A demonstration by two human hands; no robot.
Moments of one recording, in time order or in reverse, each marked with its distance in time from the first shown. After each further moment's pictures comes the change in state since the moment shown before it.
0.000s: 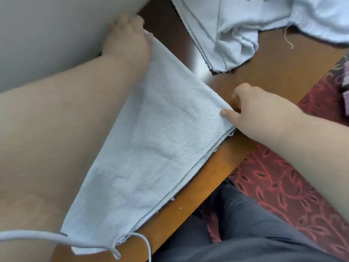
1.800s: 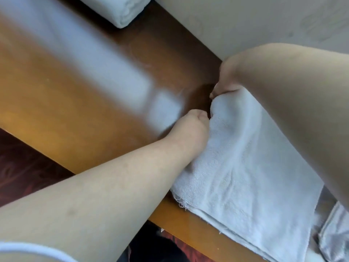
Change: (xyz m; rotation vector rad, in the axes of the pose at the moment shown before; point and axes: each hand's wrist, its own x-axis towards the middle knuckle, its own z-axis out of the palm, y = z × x) left_hand -0.361 -0.157 0.020 -1.538 0.226 -1.250; right_hand -0.069 -0.533 0.101 -1.532 -0.034 -0.971
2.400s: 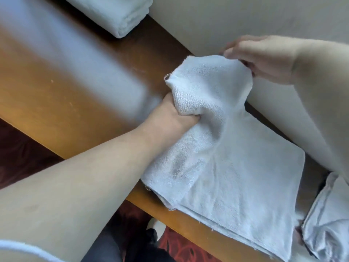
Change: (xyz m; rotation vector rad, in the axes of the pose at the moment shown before) left_hand -0.023 -0.004 -0.034 -0.228 0.079 0.284; right_hand -0.094 0.075 0.006 1.221 0.227 -0.294
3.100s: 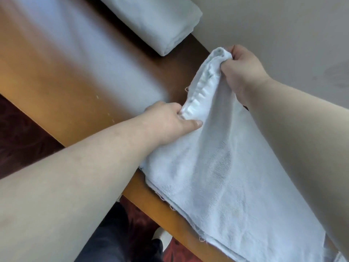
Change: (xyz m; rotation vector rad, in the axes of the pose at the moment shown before) left_hand 0.027 0.009 -0.117 0.563 -0.108 -0.197; right_hand 0.115 -0.050 0.096 0.225 0.408 -0.027
